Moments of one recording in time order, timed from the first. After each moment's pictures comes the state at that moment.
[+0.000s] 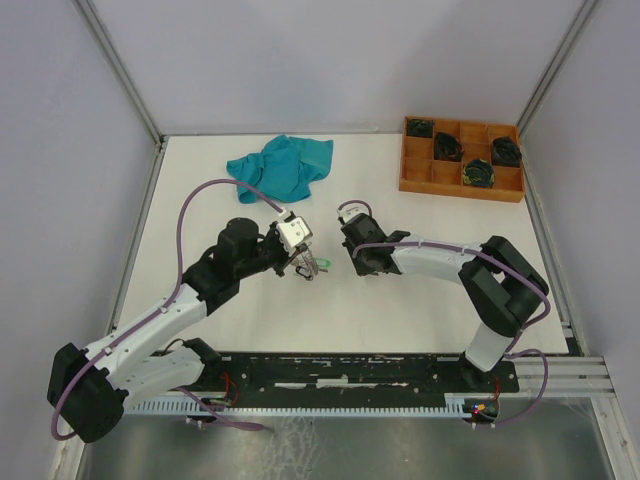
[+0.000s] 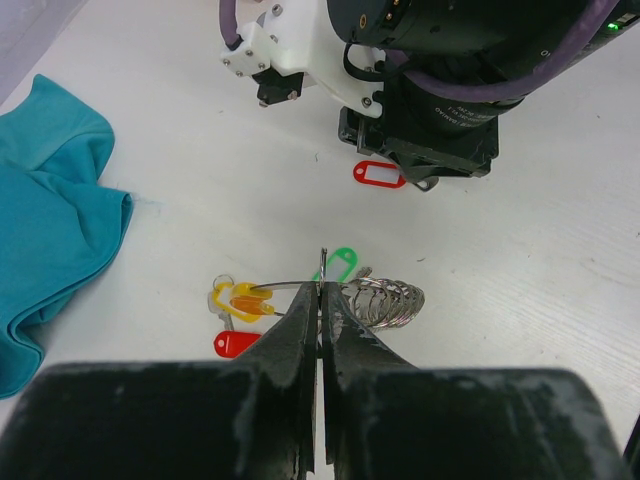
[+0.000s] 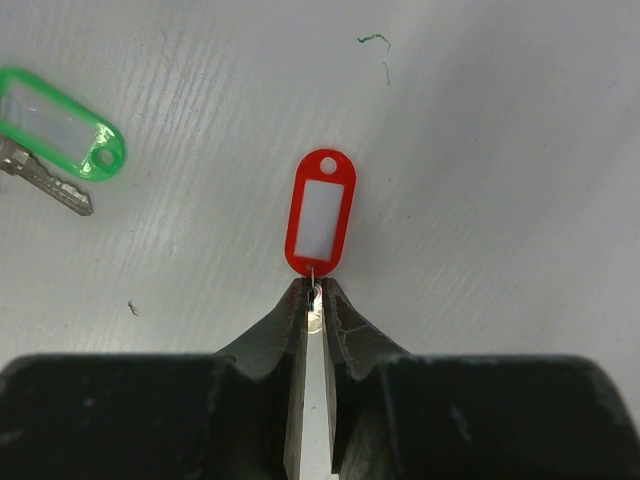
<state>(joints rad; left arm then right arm) -0.65 0.97 0.68 -0.08 0.27 0.34 0.77 1.72 0.97 -0.28 0.22 0.27</state>
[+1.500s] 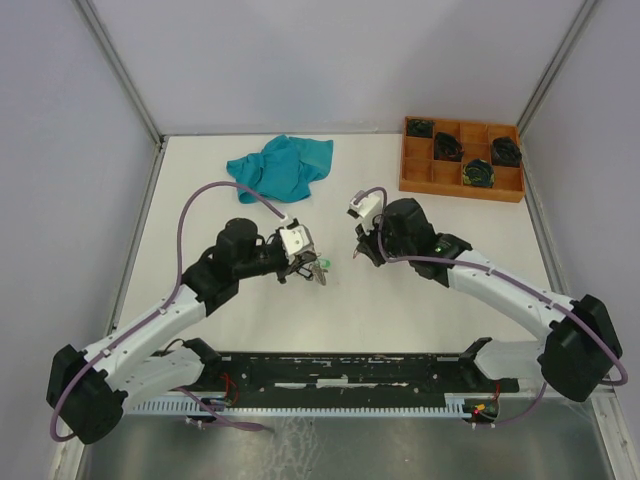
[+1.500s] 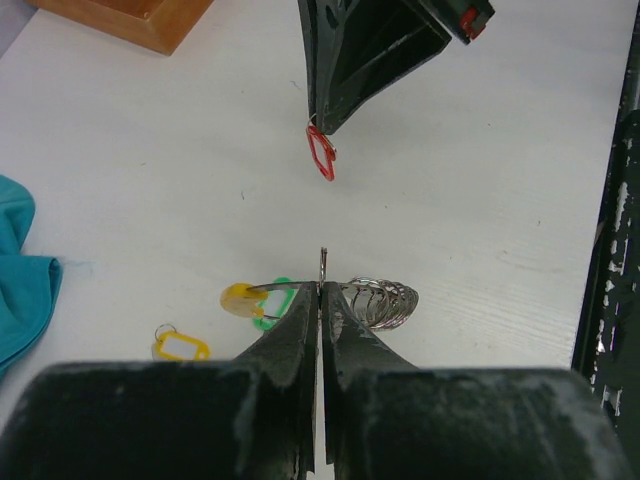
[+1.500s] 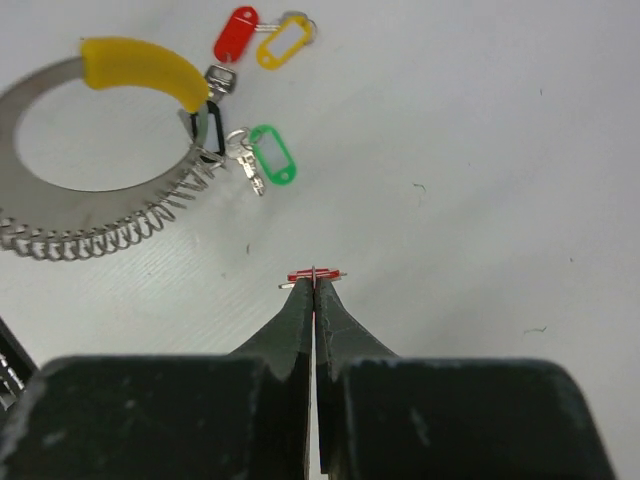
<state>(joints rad) -0.65 0.96 0.68 -0.08 0.46 0.35 0.70 1.29 0.89 -0.24 -0.13 -0.10</state>
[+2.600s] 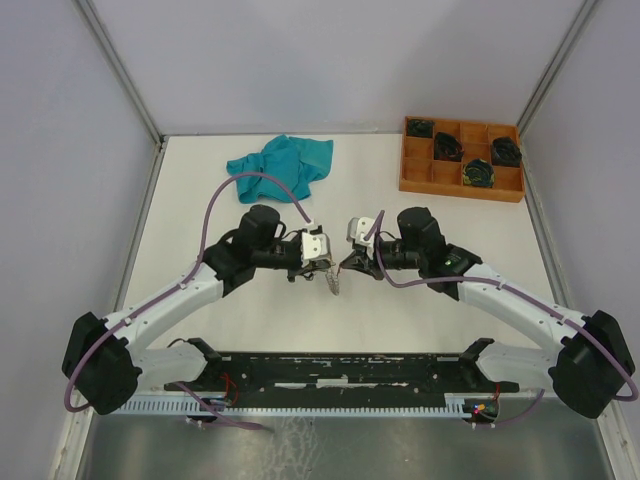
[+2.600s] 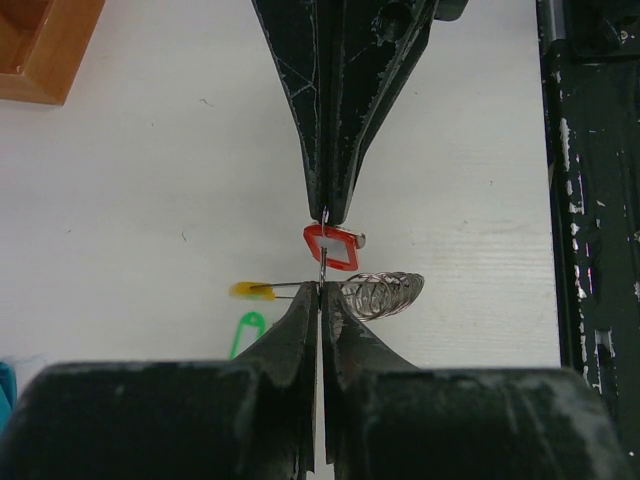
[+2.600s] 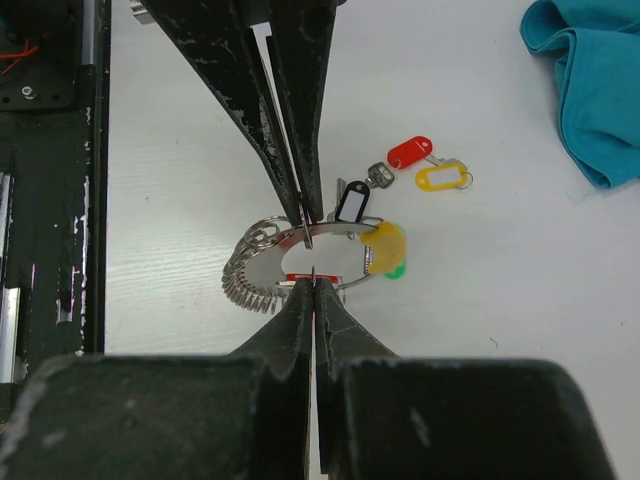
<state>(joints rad) -0.68 1.16 0.81 -0.19 0.66 0.57 0.69 1.16 0.77 -0.07 -0.62 -0.40</state>
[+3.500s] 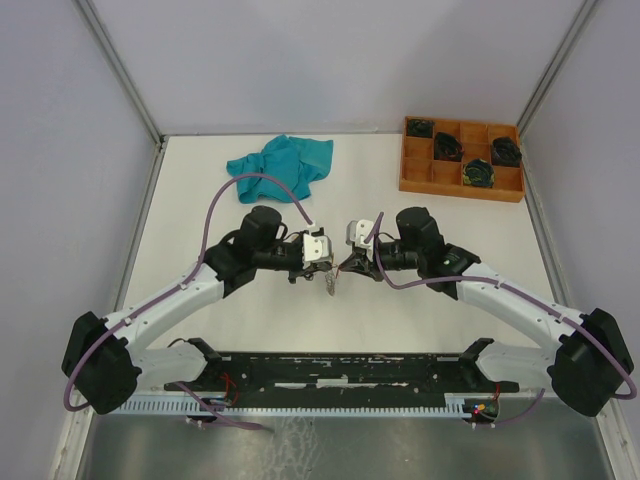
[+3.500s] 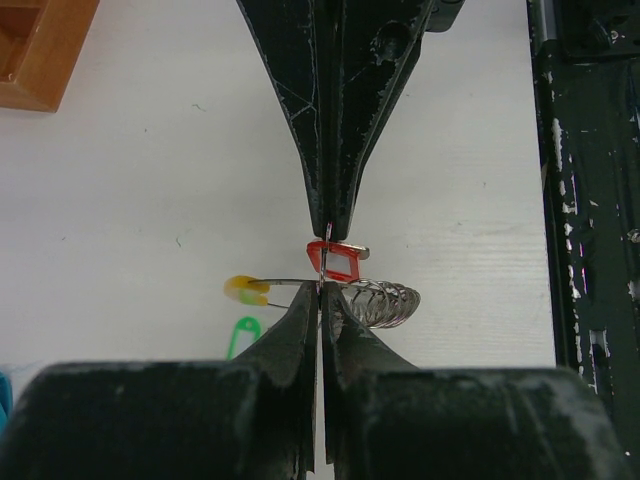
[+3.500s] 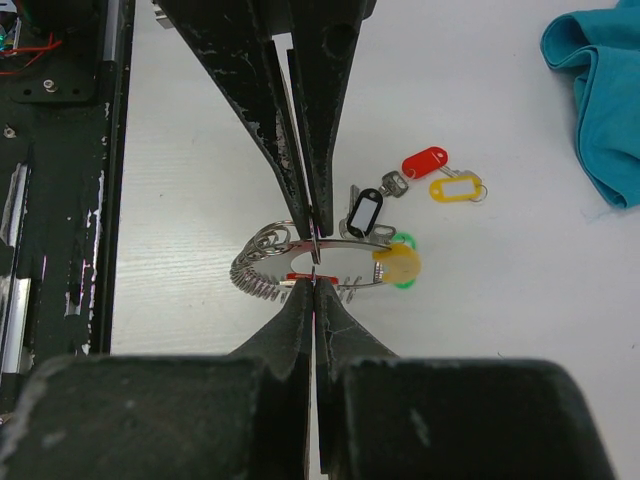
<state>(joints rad) -0.69 1.16 0.81 -0.19 0.66 0.58 0.69 1.17 0.77 -0.07 -0.68 -0.44</state>
